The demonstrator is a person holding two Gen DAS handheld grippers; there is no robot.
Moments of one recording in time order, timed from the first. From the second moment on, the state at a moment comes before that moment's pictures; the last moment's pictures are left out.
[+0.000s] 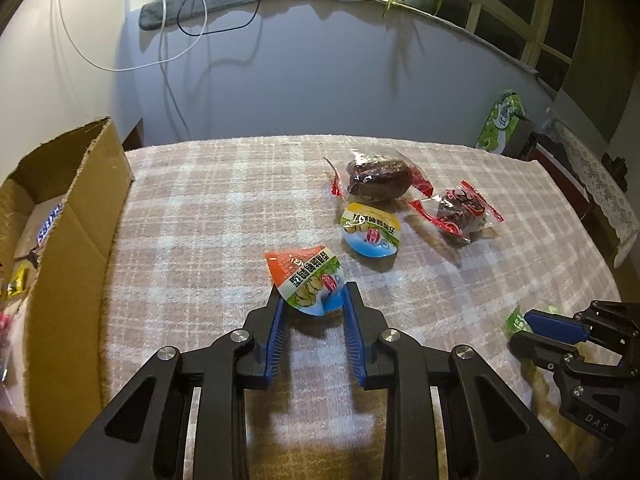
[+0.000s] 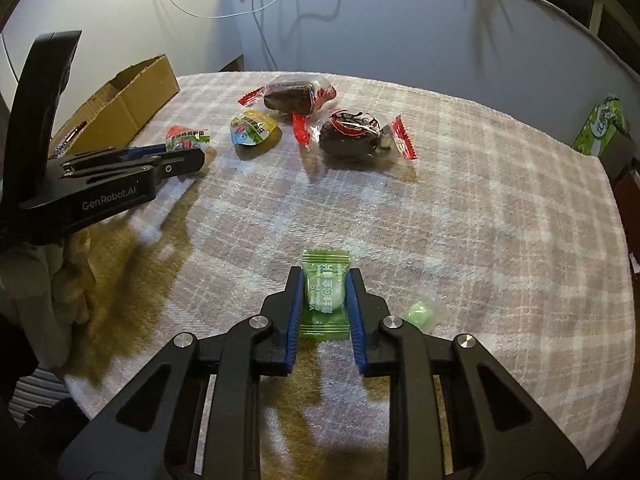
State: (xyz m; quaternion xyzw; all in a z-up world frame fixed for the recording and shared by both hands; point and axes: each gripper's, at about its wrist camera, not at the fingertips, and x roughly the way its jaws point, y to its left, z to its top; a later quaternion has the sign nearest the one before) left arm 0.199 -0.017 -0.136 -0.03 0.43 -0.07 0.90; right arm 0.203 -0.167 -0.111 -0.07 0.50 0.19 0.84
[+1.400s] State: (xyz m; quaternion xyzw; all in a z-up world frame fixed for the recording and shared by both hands) left arm 0.134 0.104 -0.048 -0.09 0.33 0.00 0.94; right arm 0.219 -0.045 -0.018 -0.07 0.40 0.30 0.86
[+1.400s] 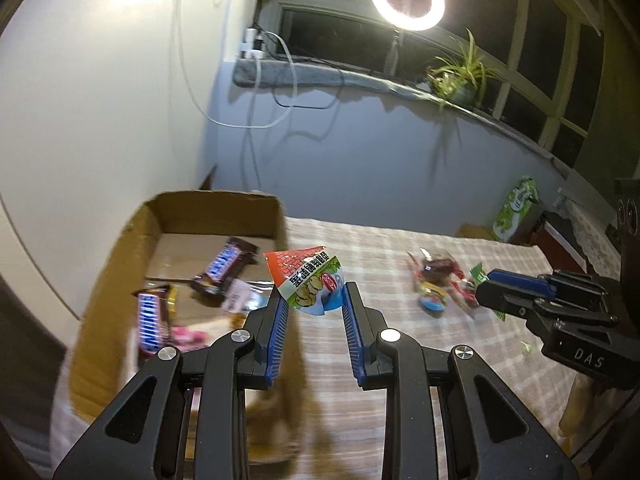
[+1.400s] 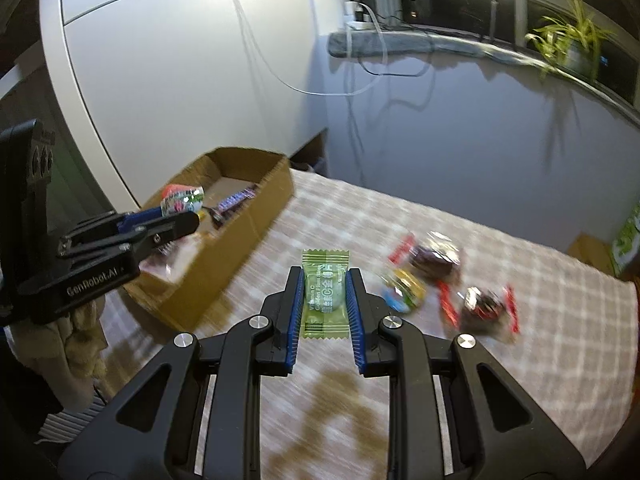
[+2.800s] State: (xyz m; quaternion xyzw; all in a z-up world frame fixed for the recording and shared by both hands) left arm 0.168 0.203 -0.064 -0.12 0.35 0.08 0.93; right arm 0.304 0.135 -0.050 -0.10 0.41 0.38 0.82
